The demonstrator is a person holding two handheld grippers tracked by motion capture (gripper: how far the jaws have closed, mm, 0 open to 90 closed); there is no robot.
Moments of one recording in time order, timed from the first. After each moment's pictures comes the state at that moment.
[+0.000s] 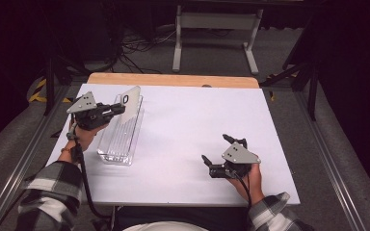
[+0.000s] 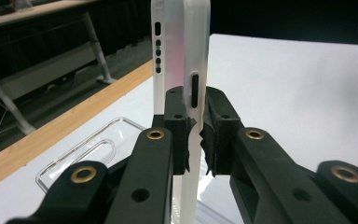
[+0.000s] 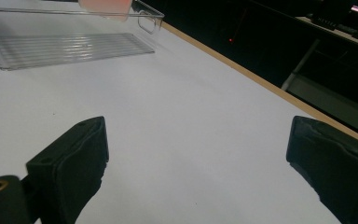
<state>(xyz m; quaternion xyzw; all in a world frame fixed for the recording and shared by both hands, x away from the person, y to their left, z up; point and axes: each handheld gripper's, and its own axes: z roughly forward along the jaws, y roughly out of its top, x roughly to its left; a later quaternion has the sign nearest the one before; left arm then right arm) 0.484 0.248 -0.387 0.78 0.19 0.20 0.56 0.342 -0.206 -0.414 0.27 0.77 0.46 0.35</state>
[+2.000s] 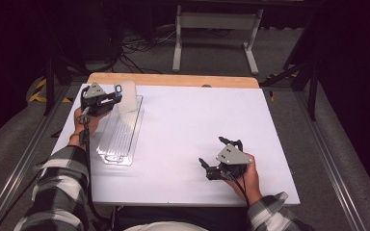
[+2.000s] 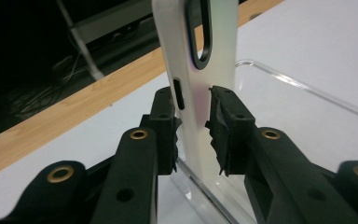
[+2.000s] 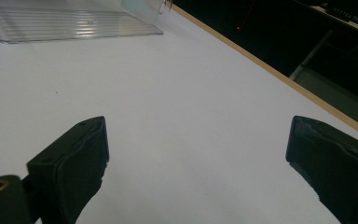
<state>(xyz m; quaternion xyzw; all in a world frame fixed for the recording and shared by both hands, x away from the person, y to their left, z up) 0.553 0.255 -0.418 0.79 0.31 0.28 0.45 0.346 -0.197 -0.424 0.25 0.80 0.43 0.35</state>
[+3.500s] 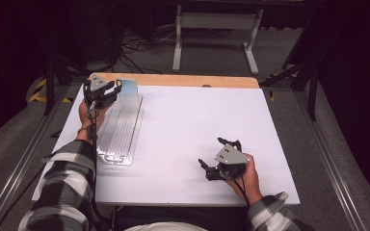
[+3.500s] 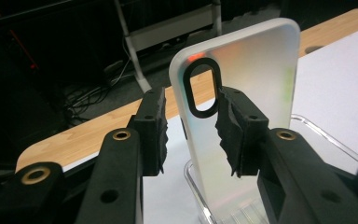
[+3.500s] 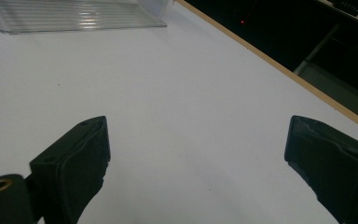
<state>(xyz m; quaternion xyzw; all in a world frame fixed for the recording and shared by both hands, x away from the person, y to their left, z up) 0.561 0.235 -0.400 0.73 0.38 0.35 0.45 0.346 -0.195 -0.425 0.25 0.80 0.42 0.34</state>
